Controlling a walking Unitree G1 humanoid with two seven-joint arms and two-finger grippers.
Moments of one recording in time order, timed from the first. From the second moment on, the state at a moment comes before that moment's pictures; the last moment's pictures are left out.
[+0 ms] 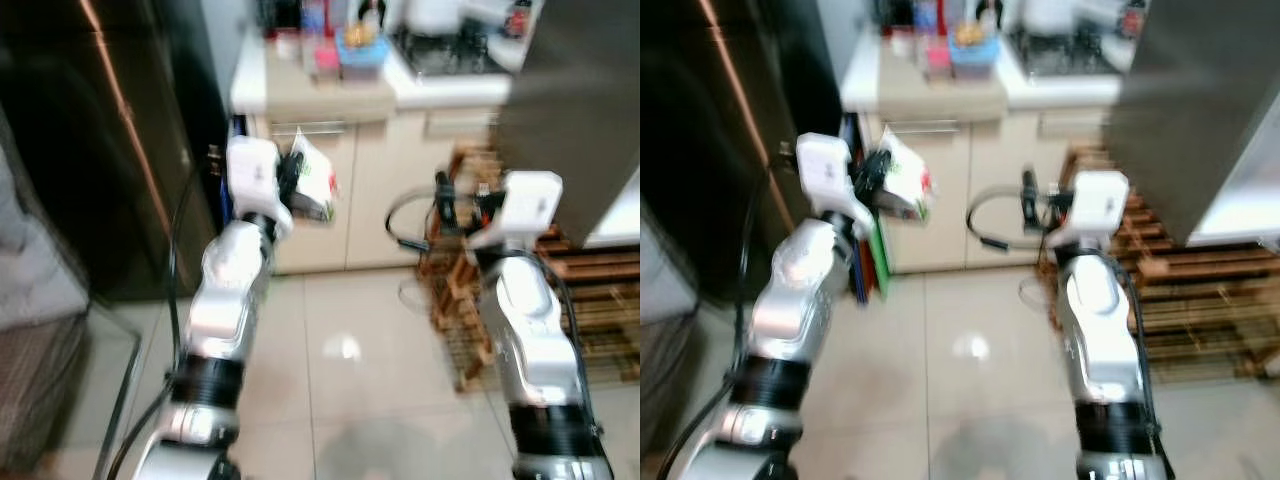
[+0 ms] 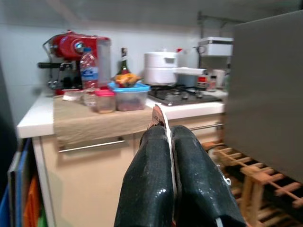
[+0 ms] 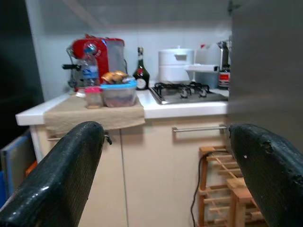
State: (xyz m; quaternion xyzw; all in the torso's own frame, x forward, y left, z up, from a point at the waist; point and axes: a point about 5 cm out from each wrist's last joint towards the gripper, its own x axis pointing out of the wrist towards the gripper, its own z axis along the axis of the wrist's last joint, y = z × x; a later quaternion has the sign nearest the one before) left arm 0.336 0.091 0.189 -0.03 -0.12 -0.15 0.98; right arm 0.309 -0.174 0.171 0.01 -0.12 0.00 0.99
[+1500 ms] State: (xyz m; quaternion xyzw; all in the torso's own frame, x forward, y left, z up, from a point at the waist) left arm 0.299 0.059 0.209 -0.06 -0.17 -0.28 0.94; right arm 0.301 -0.160 0.146 0.00 -0.07 0.06 1.00
